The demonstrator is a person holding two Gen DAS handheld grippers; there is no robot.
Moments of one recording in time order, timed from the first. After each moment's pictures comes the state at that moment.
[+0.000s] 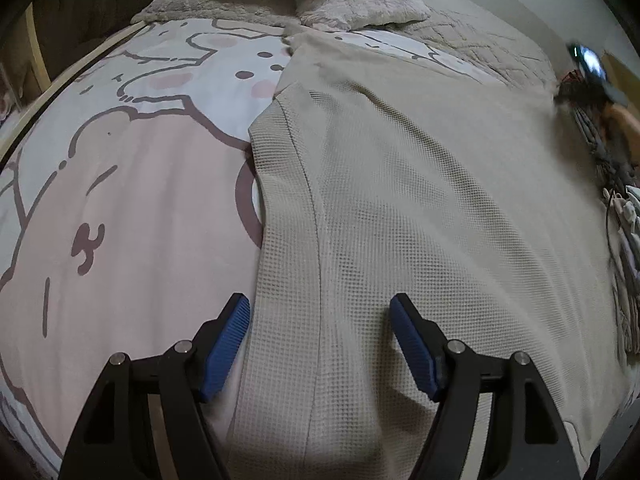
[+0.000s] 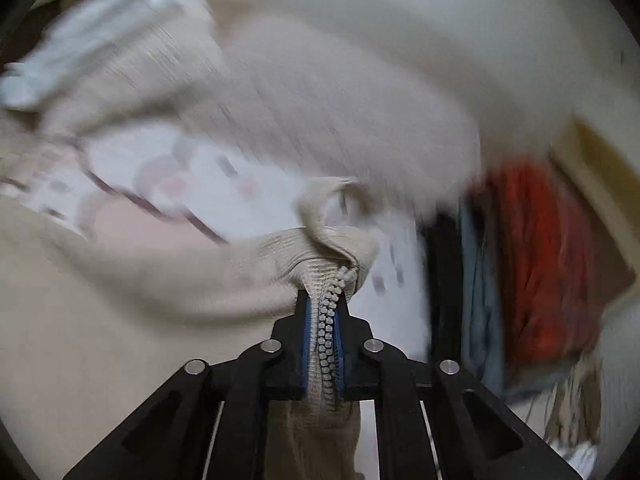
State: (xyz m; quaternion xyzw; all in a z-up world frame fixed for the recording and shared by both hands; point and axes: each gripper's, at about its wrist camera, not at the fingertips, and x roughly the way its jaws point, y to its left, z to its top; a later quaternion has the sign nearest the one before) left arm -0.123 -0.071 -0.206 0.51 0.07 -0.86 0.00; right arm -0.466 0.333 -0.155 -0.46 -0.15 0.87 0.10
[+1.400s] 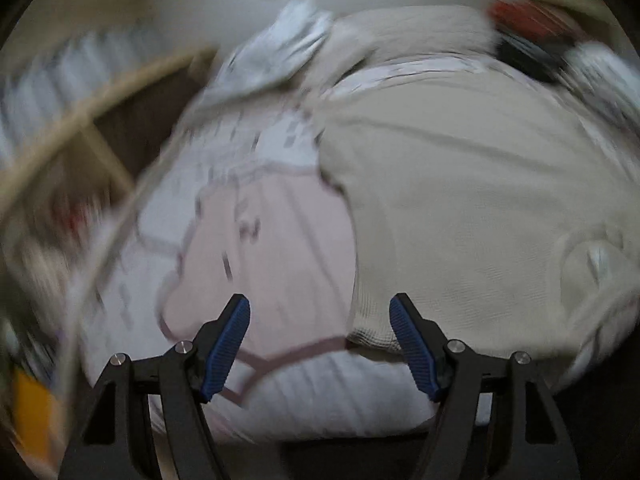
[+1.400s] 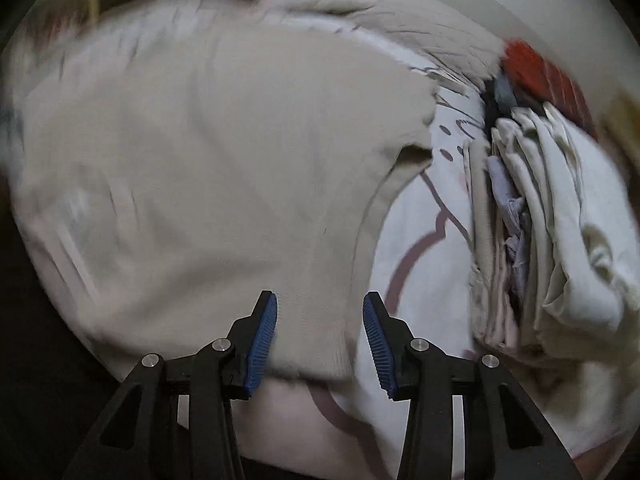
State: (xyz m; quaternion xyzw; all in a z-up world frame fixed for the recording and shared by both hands) left arm 0.056 -0.076 -0.144 0.38 -0.21 -0.90 0.01; right arm 0.050 0.318 -0.200 -0.49 -0.24 0.83 -0.08
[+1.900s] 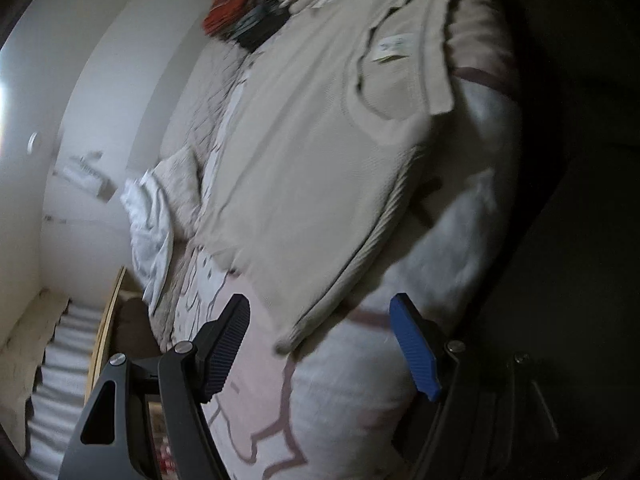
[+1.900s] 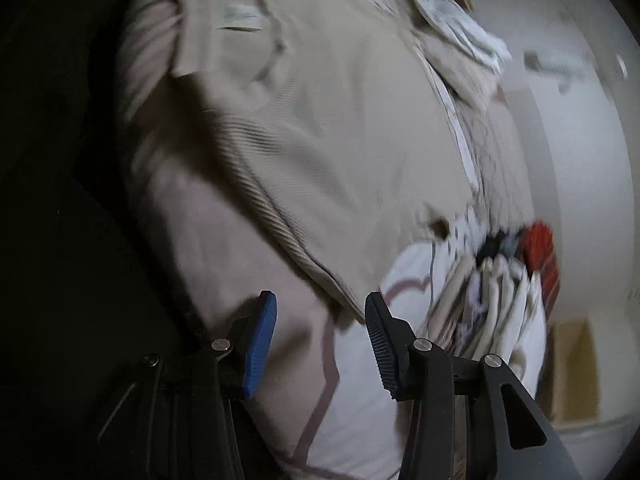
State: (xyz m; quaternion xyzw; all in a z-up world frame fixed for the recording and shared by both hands) left arm 0.127 -0.021 -0.219 0.24 -0.59 -0.74 -0.20; right arm 0.152 0.295 -0.238 -0.34 -0.57 0.72 -0.17
